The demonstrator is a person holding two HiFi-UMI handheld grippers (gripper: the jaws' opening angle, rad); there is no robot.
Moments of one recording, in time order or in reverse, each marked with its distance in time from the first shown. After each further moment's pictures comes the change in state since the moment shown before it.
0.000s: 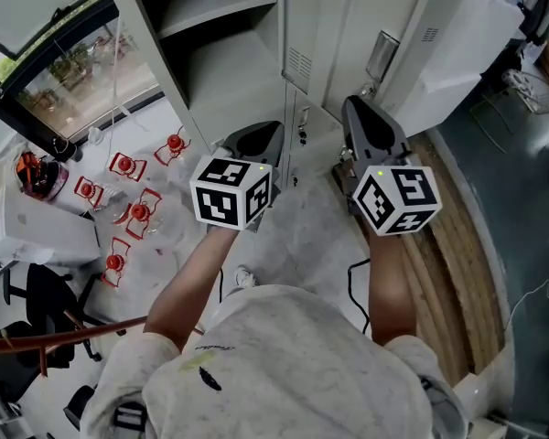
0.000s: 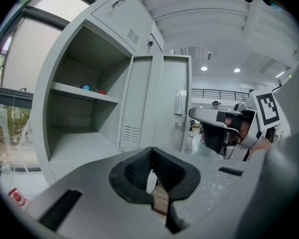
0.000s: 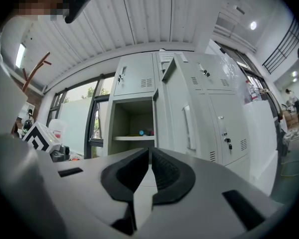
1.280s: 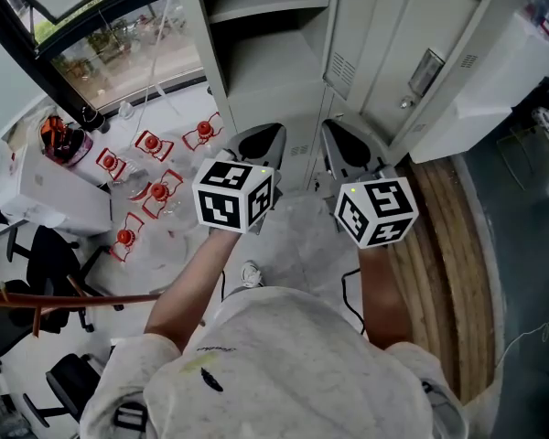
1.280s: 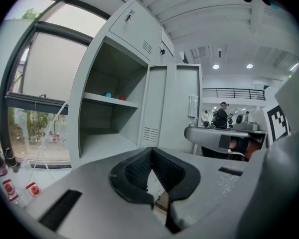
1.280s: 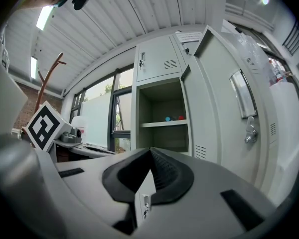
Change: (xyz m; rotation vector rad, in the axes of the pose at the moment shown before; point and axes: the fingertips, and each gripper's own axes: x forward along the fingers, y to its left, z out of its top) left arm -0.052 0.040 -0.004 -0.023 -0.027 0.169; right arm 0.024 0.093 -0.050 0.000 0.113 0.244
